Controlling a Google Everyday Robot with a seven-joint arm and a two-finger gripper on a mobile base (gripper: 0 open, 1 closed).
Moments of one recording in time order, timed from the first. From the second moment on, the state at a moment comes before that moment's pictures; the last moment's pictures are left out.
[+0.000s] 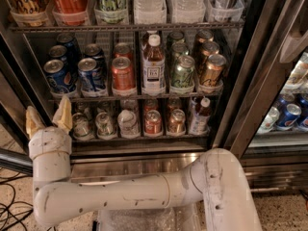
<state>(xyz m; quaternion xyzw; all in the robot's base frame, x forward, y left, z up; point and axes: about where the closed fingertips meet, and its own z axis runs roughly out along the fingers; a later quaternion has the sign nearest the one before) 0.559 0.269 0.818 -0.13 0.59 0.03 0.80</state>
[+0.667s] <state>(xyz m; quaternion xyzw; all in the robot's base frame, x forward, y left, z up) 0.582 0.264 0.830 -0.10 0.59 0.02 0.80</state>
